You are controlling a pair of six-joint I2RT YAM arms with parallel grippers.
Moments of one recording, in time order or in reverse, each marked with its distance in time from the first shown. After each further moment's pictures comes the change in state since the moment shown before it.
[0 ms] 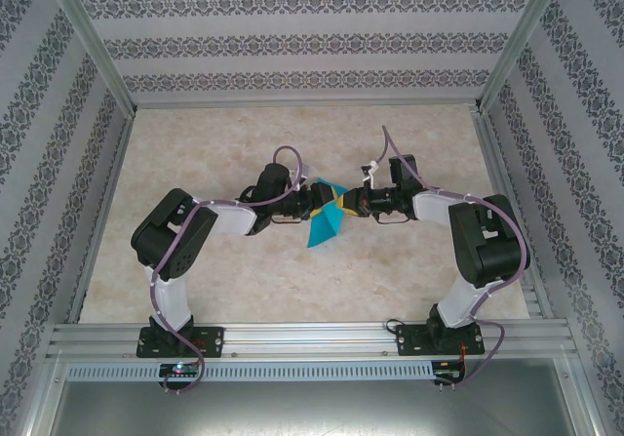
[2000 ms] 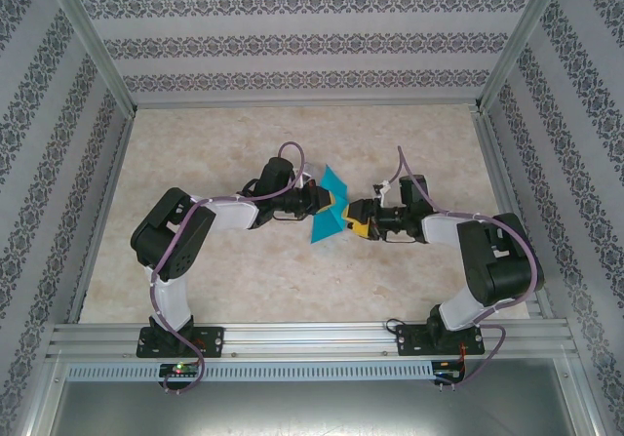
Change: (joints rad) left arm 0.000 -0.004 0.066 -0.136 0.058 0.012; right arm -0.023 -0.131 -0.237 0.172 0.026 0.238
